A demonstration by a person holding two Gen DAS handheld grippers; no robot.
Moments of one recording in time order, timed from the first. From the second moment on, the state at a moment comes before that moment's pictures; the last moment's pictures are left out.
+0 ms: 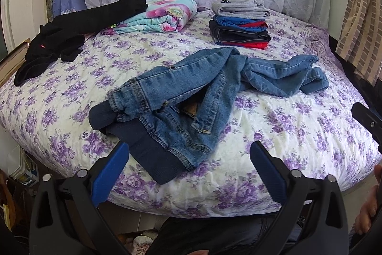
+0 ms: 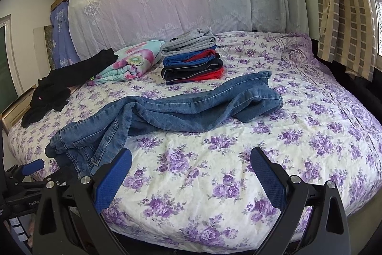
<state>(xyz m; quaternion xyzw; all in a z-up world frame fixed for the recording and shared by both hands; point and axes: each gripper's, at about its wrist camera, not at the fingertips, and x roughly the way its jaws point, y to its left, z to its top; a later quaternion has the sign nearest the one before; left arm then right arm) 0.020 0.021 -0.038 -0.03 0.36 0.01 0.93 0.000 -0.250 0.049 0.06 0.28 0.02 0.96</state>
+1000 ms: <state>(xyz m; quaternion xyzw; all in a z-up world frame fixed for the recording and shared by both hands) 0.110 0.129 -0.065 -0.03 0.34 -0.02 0.94 0.061 -0.323 -0.015 0.19 0.32 0.06 0.93</state>
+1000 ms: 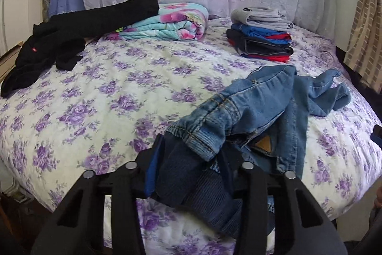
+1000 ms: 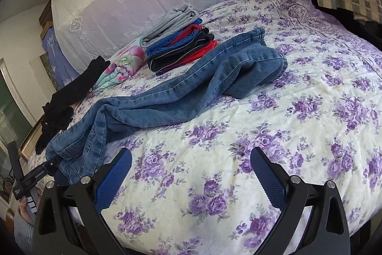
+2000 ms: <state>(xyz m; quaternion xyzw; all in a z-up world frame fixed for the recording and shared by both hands) 0.333 0.267 -0.103 -0.20 0.43 0.06 0.88 0.319 -0.454 0.001 0.20 0.40 0.02 0.89</state>
